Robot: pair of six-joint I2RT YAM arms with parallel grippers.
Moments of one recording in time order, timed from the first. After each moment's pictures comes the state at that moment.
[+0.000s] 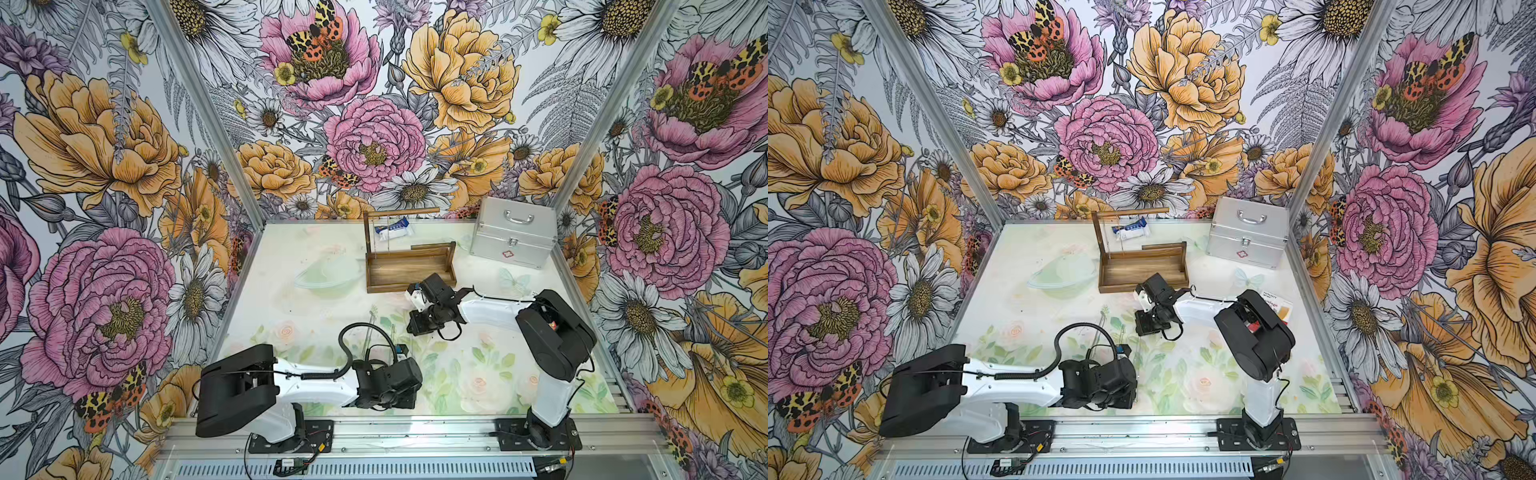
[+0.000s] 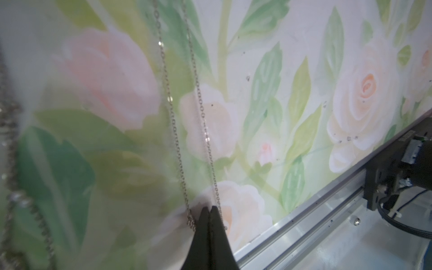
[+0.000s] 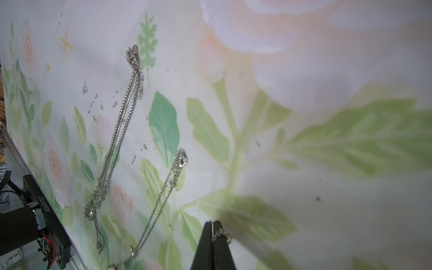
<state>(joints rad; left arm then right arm) -1.29 1.43 0.59 -0.27 -0.02 -1.11 0.66 1.86 1.07 -0.34 -0.42 0.40</state>
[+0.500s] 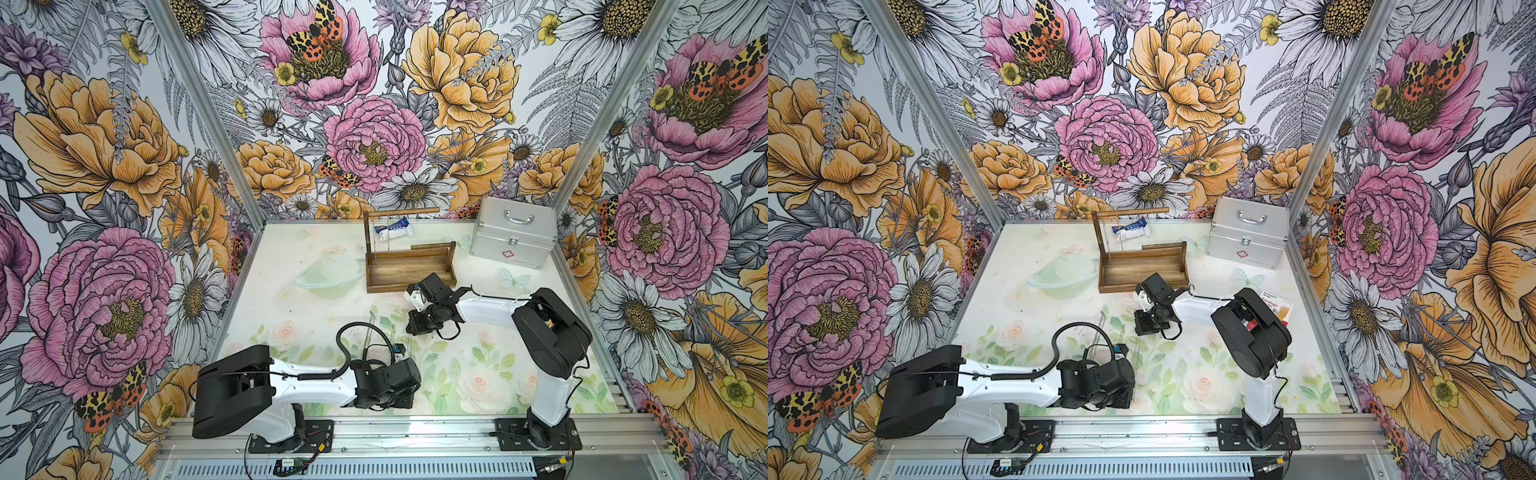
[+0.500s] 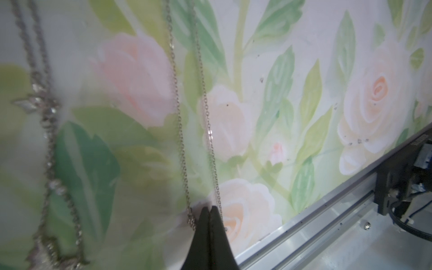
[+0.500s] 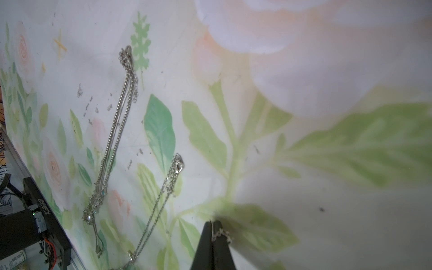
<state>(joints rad) -1.29 1.41 0.59 -0.31 -0.05 -1.11 0.66 1.88 1.08 -0.34 -0.42 0.40</state>
